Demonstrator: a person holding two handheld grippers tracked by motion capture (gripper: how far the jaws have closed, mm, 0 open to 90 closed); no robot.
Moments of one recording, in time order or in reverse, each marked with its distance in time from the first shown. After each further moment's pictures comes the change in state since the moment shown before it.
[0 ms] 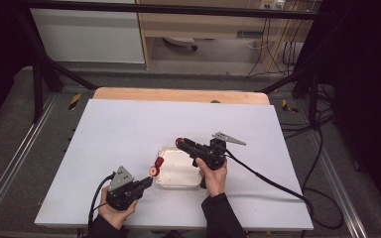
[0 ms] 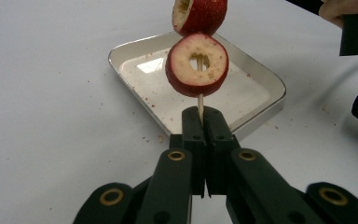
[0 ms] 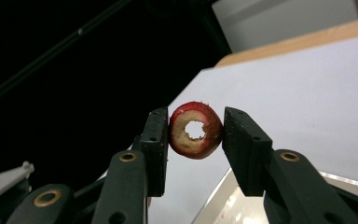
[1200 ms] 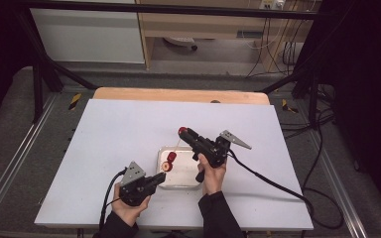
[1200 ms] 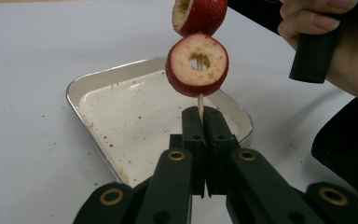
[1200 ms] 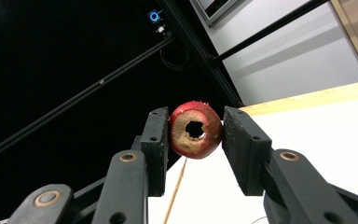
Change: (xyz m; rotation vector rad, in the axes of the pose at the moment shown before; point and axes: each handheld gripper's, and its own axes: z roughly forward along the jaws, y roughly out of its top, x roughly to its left) left arm -0.021 0.020 0.018 -0.046 -0.054 -0.028; right arm 0.005 0.007 -0.004 -0.230 0.060 -0.019
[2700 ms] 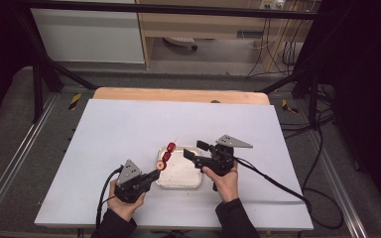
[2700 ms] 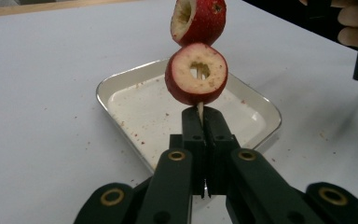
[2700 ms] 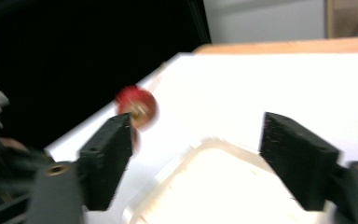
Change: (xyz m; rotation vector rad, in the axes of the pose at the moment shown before) left arm 0.018 -0.003 -0.003 0.013 0.045 0.063; right arm 0.000 0.001 -0.023 0.315 -0.126 -0.211
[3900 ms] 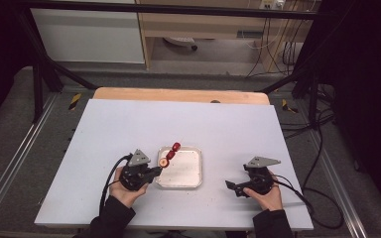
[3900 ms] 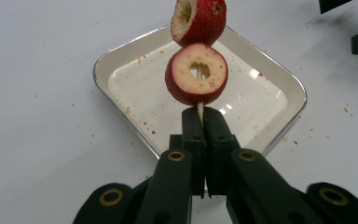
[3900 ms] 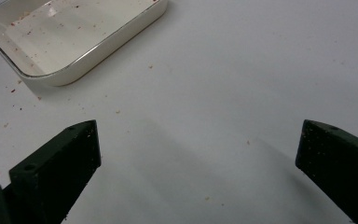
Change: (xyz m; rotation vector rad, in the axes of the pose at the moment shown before) left arm 0.014 0.025 0.029 0.228 -0.029 0.021; right arm -0.076 -0.056 -0.091 0.395 -0.216 -0.189
